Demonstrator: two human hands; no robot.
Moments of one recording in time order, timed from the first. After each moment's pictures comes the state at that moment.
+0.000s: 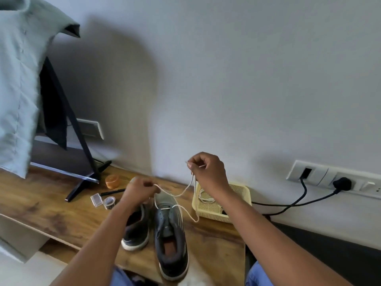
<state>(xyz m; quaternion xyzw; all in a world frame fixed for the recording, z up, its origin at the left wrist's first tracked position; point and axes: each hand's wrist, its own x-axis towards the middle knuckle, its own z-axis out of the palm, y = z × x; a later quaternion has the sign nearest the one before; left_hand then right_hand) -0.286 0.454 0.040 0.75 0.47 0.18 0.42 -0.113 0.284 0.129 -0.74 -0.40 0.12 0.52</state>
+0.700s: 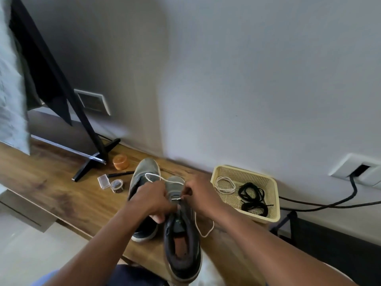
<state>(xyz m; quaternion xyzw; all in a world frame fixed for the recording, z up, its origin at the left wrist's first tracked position) -0.271 0.422 0.046 0.83 0.48 -0.10 0.27 -0.118 0.342 0.012 -0.75 -0.58 0.20 0.24</state>
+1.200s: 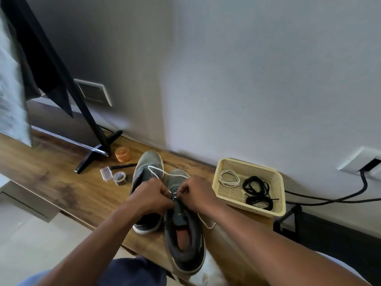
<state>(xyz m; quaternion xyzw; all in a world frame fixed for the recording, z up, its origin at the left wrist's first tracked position) -0.288 0.427 0.024 0.80 0.48 -0.05 0.36 -0.136 0.353 -0.009 -0.77 -0.54 0.24 0.22</state>
